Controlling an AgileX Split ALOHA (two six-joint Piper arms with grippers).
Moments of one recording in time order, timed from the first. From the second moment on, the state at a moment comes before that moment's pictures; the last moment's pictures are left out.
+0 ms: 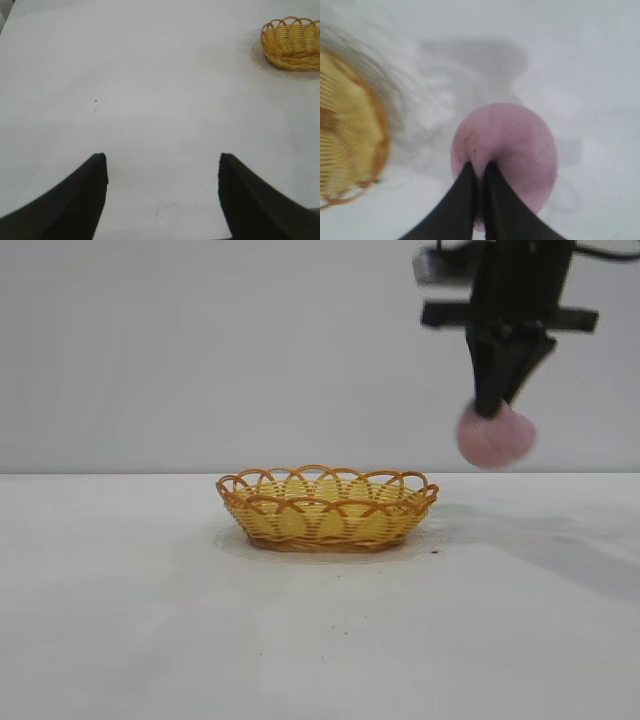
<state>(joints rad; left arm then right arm) 0.00 -0.02 -0.48 -0.06 1.12 0.04 0.38 1.95 -1.57 0.10 0.92 -0.19</state>
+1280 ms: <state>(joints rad) 0.00 -0.02 -0.48 -0.06 1.12 0.04 0.58 2.00 -1.65 0.17 0.78 -0.25</state>
